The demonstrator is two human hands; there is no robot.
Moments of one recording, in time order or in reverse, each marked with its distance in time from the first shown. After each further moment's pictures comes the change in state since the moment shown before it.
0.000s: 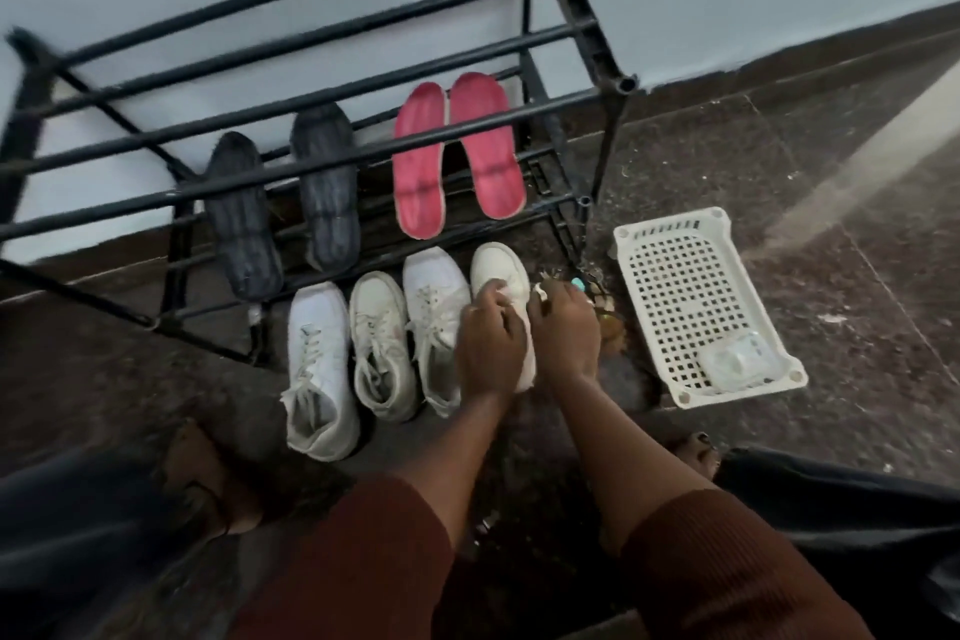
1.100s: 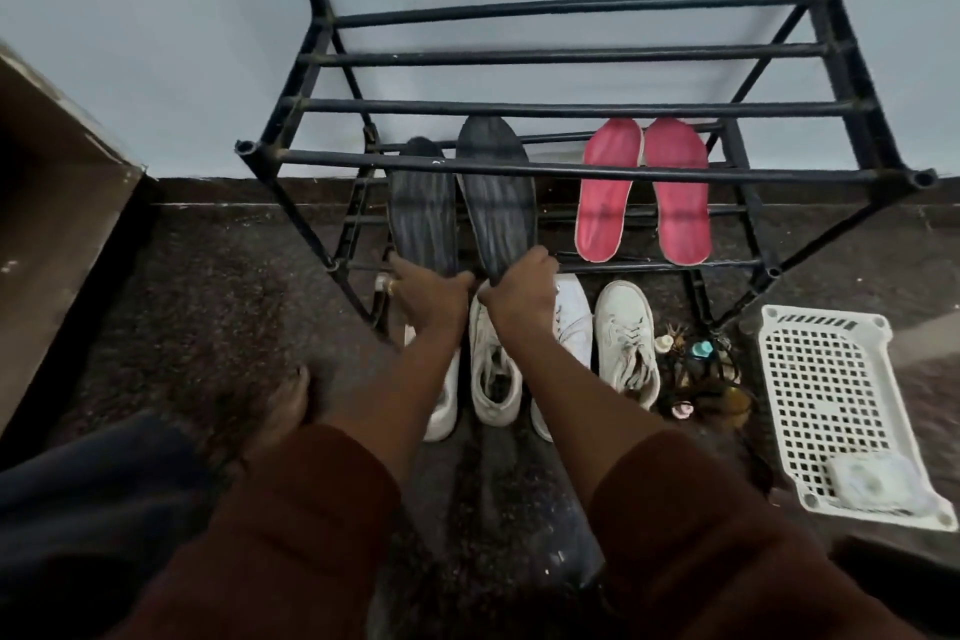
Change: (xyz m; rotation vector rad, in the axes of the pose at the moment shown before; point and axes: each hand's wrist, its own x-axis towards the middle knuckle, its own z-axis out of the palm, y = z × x) left_hand 0.092 -0.110 -0.175 -0.204 0.364 -0.648; right_hand -0.024 -0.198 0.102 -0.064 -0.402 -0.015
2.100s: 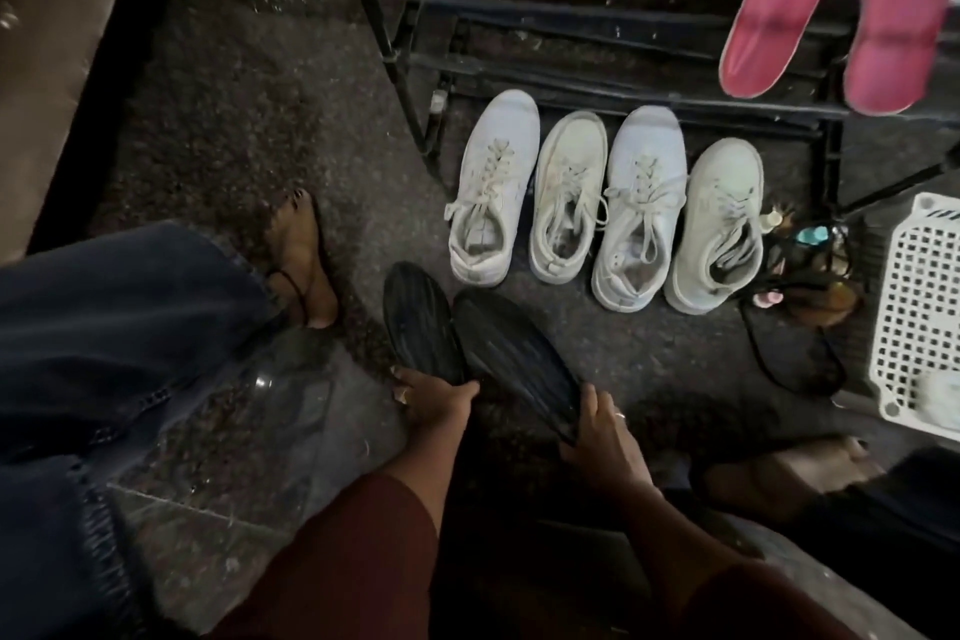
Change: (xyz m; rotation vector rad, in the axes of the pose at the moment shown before) left_hand -0.116 -0.278 -0.053 0.440 -0.196 -0.756; right_hand -0.186 0.239 0.084 -0.469 -0.675 -0.074
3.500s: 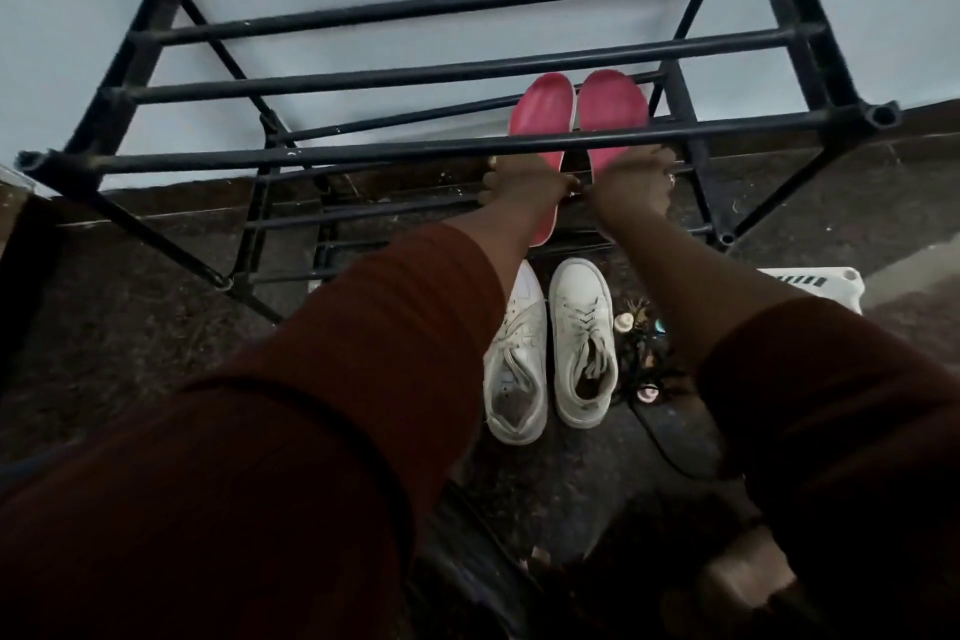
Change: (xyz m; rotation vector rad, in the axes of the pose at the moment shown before) left_hand -0.210 0.426 0.053 0.453 0.059 0.979; right_hand 0.121 0.025 -0.394 0.339 0.811 0.400
